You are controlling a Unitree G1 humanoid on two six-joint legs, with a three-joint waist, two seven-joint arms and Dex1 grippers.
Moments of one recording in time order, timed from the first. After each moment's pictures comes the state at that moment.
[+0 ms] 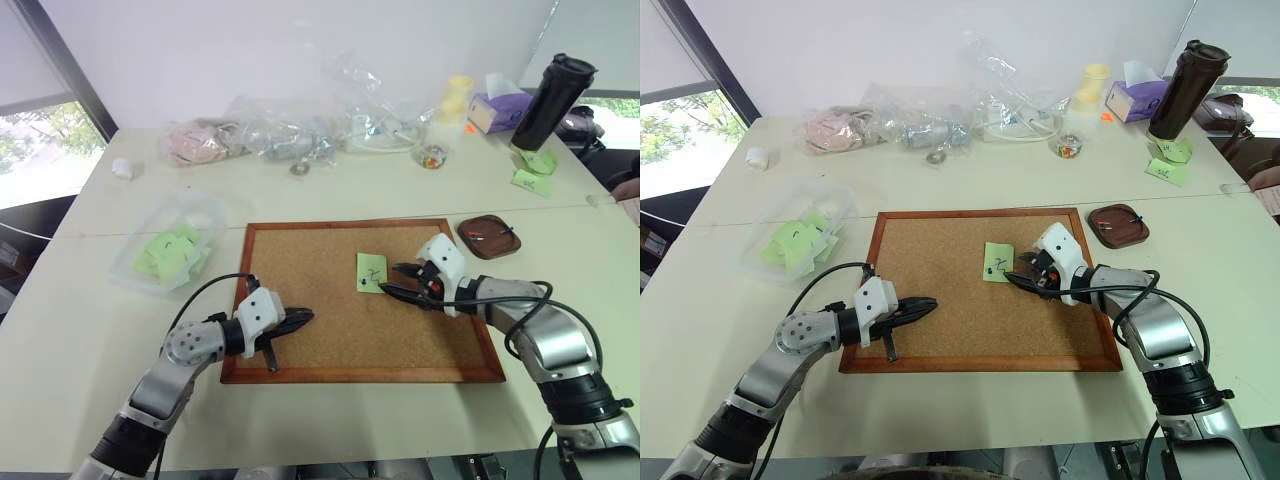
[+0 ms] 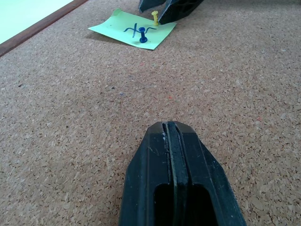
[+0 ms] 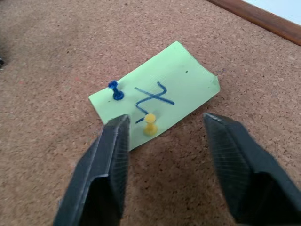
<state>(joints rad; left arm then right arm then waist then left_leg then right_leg) -0.08 0.51 -0.26 -0.13 -0.19 0.07 -0.82 -0.30 -0.63 0.08 -0.12 0.31 0.56 0.80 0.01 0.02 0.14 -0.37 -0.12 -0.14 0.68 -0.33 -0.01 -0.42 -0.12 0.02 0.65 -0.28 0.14</state>
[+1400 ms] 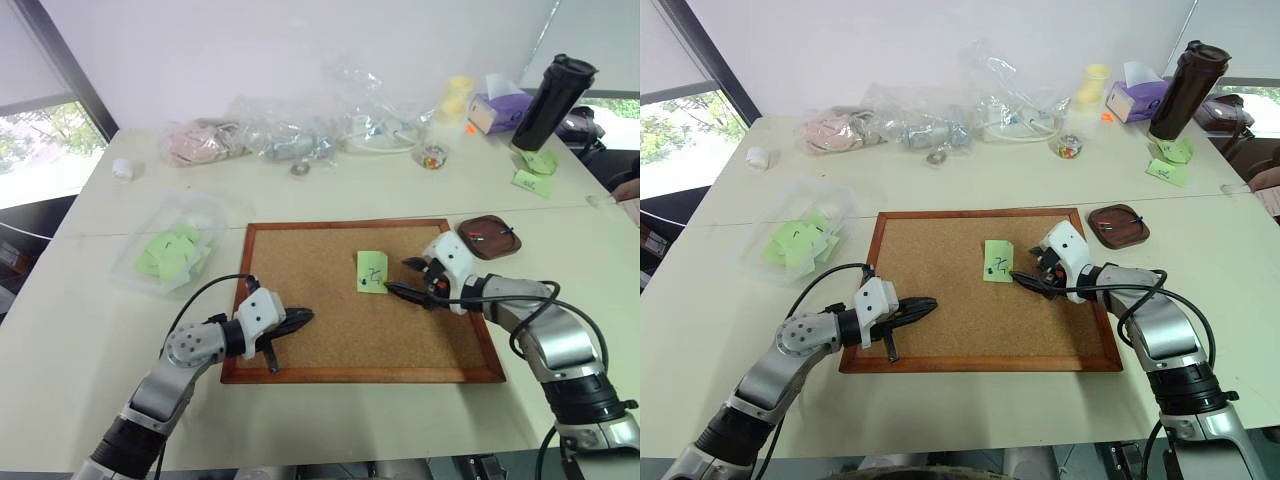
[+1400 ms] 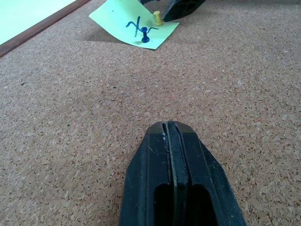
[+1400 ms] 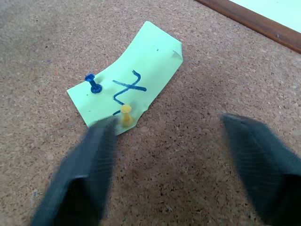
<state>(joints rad) -0.07 0.51 -0.26 -0.13 -0.19 0.07 -0.81 -0.28 -0.65 0.05 -0.14 0.28 0.57 0.78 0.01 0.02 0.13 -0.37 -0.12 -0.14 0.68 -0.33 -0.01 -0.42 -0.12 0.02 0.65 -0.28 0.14</state>
